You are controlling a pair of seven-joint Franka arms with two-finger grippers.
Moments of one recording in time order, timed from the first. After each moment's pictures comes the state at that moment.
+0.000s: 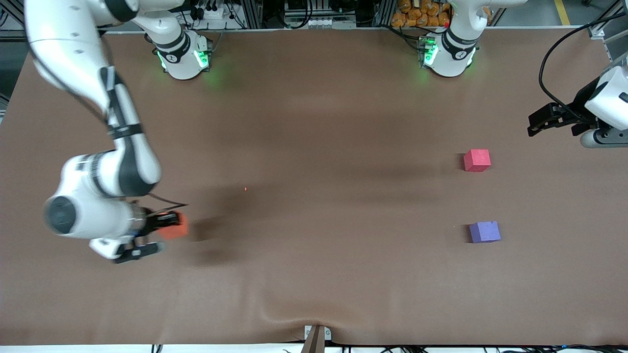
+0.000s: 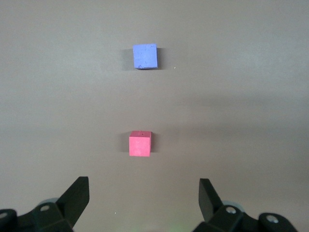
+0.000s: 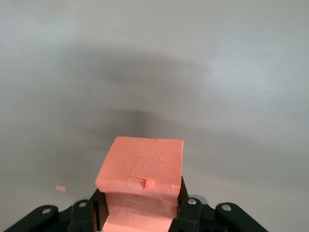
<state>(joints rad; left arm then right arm) -0.07 -0.01 0.02 -1.62 0.01 1.57 -0.06 0.21 0.65 -0.01 -1.41 0.15 1.93 -0.06</state>
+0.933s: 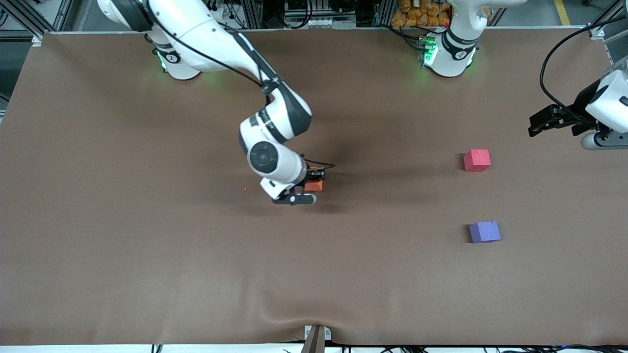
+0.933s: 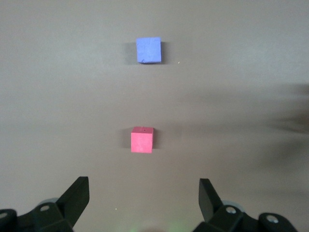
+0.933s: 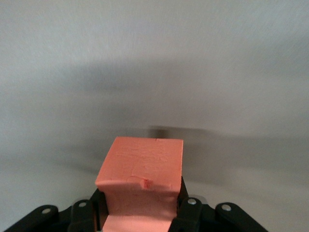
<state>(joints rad) -0.05 0.00 0.02 -1.65 0.01 1.57 -0.06 0.72 0.77 -0.03 -1.44 0.44 2.18 0.51</state>
